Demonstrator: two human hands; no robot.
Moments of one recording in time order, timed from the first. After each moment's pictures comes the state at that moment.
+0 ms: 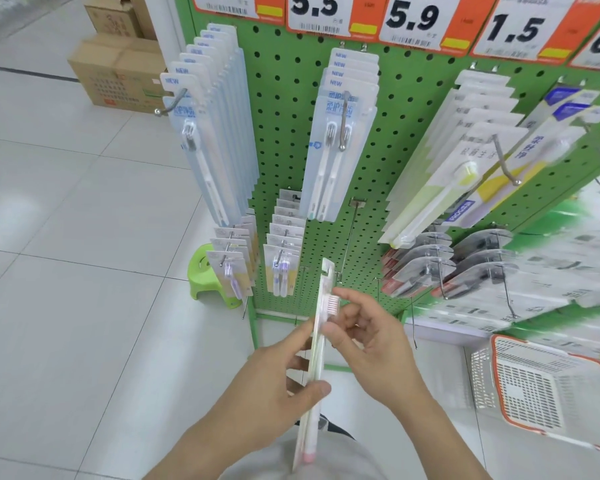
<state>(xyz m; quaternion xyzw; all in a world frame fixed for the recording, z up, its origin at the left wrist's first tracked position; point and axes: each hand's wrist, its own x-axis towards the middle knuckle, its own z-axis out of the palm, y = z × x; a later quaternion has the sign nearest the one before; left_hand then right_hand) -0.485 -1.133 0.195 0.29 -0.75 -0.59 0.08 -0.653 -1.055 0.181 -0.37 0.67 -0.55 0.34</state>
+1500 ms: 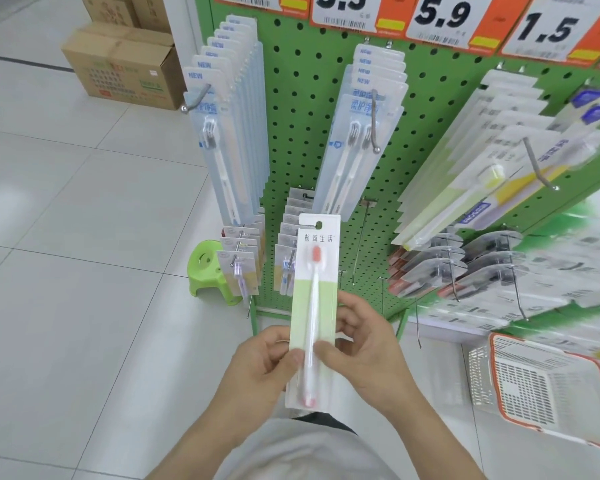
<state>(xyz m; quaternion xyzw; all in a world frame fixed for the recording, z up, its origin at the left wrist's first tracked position) -0.470 -1.150 0.176 0.39 -0.54 -0.73 0.16 -0.630 -1.074 0.177 -0.30 0.62 -0.58 0.43</state>
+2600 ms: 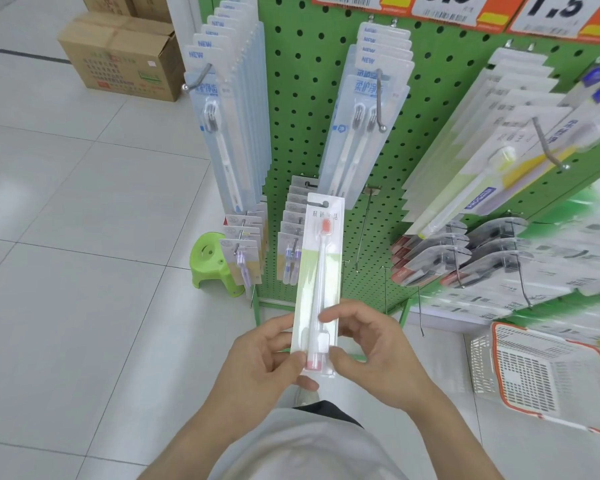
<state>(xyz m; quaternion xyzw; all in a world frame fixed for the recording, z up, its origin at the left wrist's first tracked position) -0.462 -1.144 0.190 0.35 -0.52 -0.76 0.18 -0.636 -1.056 0.177 -0.41 0.61 -0.52 0.43</state>
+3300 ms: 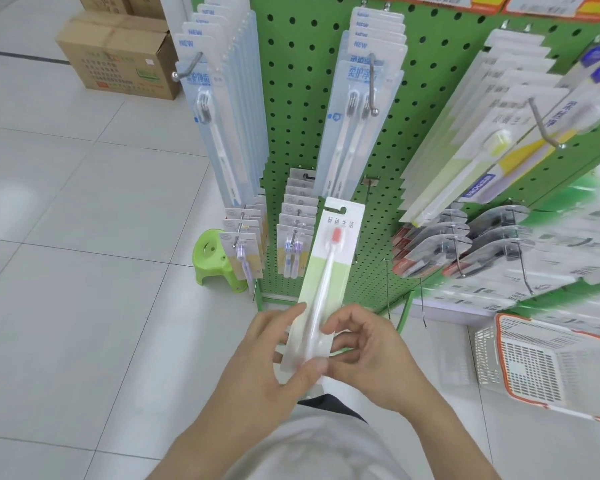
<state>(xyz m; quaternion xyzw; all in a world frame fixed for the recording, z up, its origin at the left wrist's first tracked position) -0.448 -1.134 0.185 0.37 -0.76 -0.52 0.12 -0.622 -1.047 0.181 -0.33 0.67 -0.47 0.47</state>
